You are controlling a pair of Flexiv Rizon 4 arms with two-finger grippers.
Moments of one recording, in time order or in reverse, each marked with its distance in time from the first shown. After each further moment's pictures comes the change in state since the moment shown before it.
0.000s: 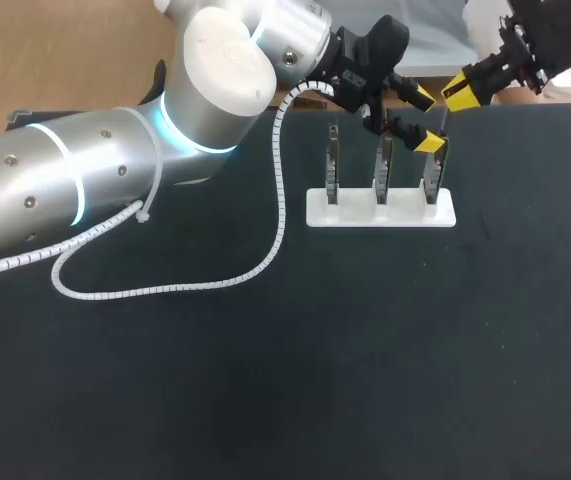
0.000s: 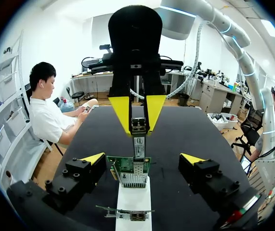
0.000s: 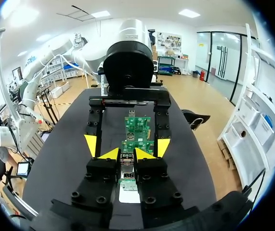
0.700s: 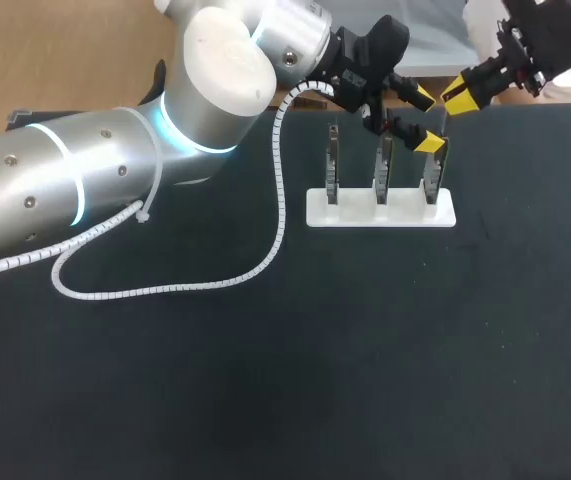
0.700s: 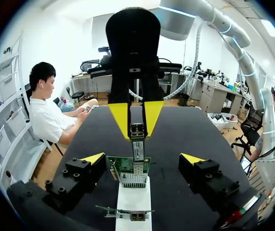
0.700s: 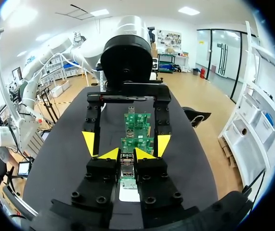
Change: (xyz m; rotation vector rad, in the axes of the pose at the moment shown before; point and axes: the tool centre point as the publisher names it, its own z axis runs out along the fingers) left arm 0.000 0.000 0.000 0.000 0.000 0.000; right arm 0.006 -0.002 0.003 -0.004 0.017 0.011
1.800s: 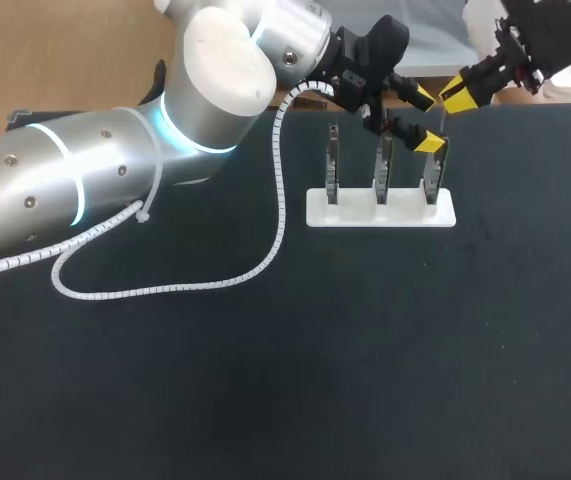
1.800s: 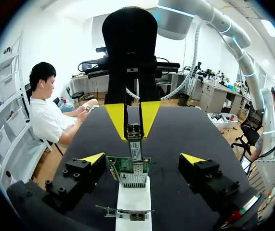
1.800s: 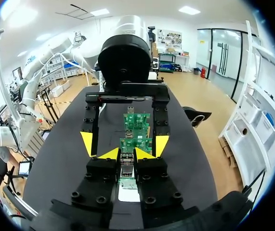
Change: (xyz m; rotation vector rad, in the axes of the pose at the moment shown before) left arm 0.000 0.000 0.000 0.000 0.000 0.000; right arm 0.000 -0.003 0.001 -0.008 0.008 0.001
